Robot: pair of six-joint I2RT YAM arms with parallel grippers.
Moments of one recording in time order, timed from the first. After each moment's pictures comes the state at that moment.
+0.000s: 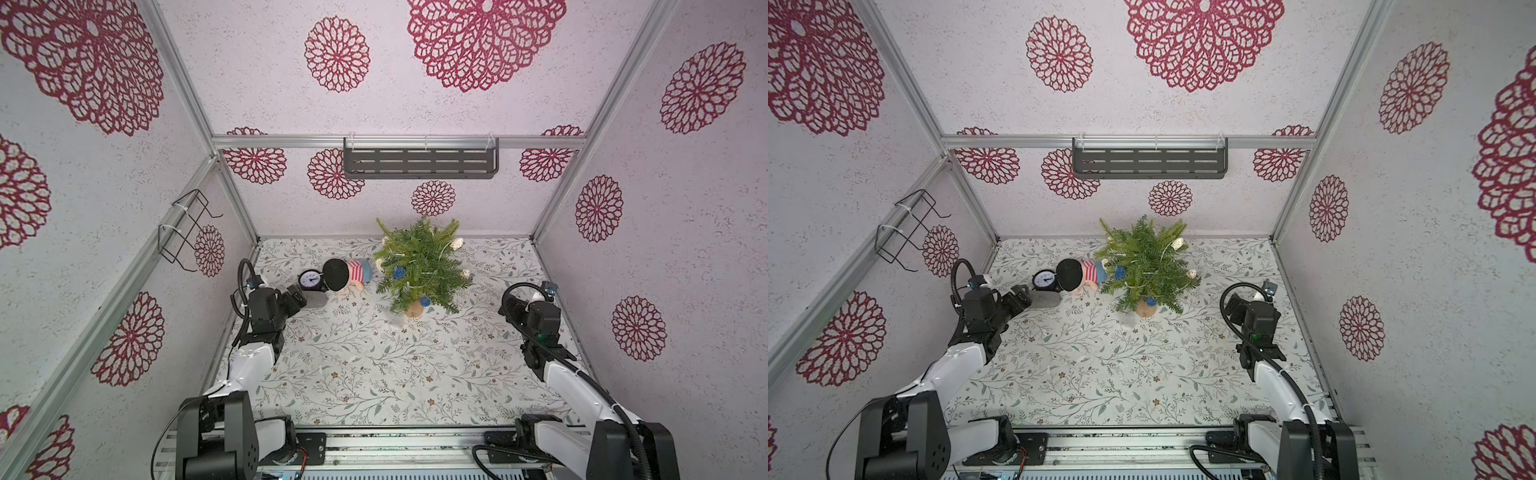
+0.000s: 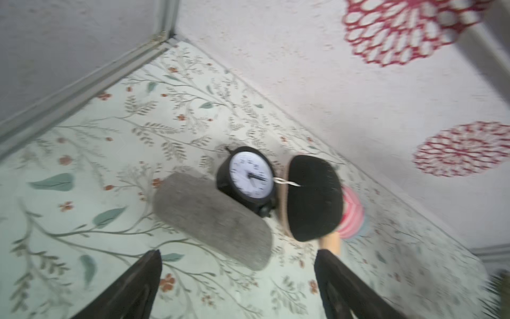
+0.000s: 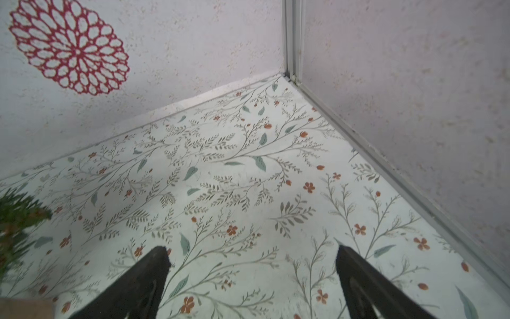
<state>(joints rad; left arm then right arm) 0.09 1.20 0.57 0.20 0.05 -0.52 0.01 1.04 0.45 0.17 0.20 0.31</state>
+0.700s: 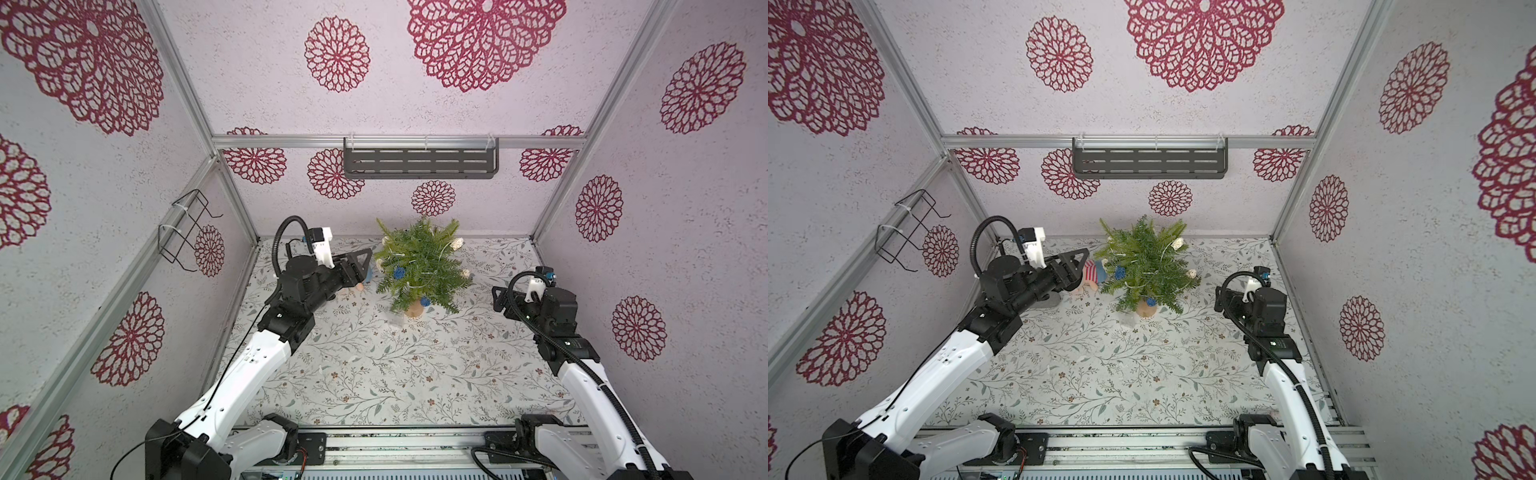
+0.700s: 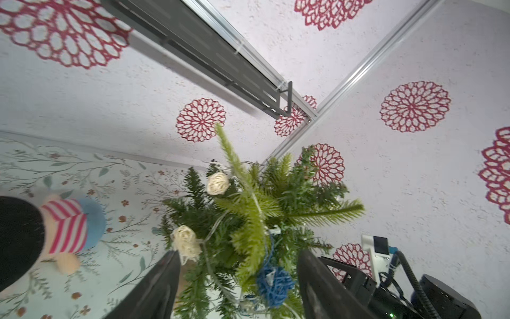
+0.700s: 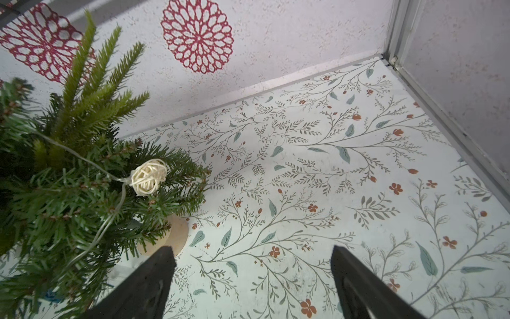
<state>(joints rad) -0.43 1.18 1.01 0.08 0.18 -0.66 0.03 0.91 0.68 -0.21 -0.14 0.32</state>
